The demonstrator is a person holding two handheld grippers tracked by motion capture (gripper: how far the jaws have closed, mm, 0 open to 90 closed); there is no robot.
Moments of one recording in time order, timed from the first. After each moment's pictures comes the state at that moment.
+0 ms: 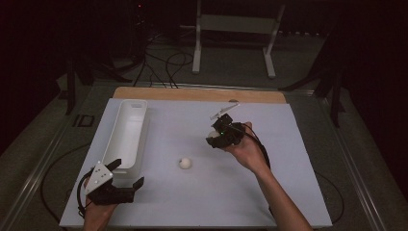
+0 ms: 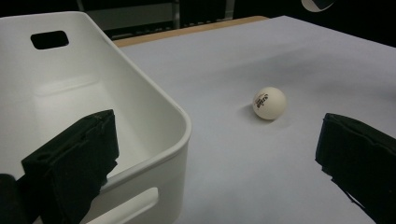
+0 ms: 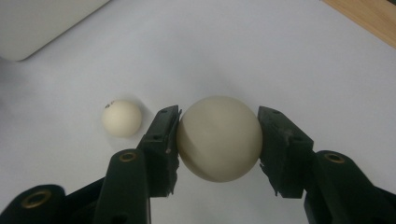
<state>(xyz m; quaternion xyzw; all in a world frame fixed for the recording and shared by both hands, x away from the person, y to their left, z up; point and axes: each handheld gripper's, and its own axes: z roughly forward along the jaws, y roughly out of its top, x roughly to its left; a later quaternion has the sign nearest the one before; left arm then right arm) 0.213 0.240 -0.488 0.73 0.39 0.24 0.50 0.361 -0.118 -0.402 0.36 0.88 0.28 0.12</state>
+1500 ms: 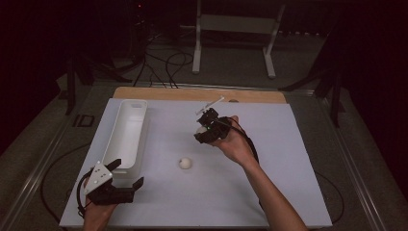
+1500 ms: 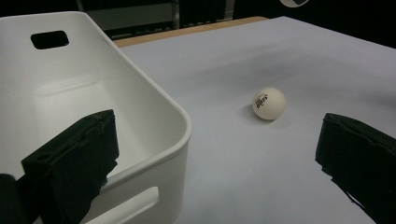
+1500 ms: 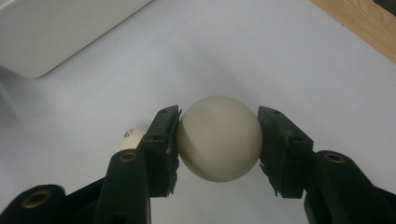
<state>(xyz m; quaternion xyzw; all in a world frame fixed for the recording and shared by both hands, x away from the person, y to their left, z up) 0.213 0.241 -0.487 0.73 0.39 0.23 0.50 0.373 -0.081 -0.394 0.34 0.89 0.27 0.11</state>
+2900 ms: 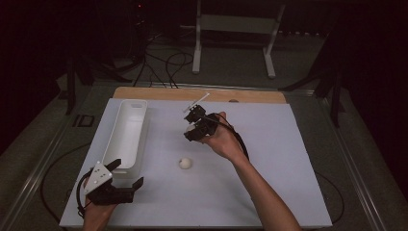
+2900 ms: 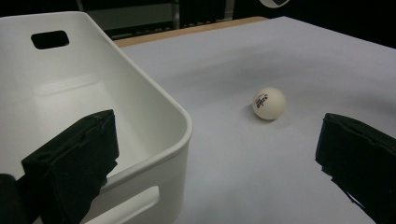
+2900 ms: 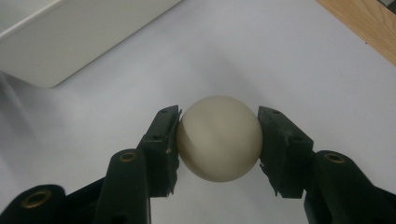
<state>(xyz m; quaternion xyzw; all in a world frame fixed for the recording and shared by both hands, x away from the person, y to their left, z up) 0.213 0.241 -0.487 0.73 0.39 0.23 0.50 0.382 -0.050 -0.391 0.32 0.90 0.26 0.10</state>
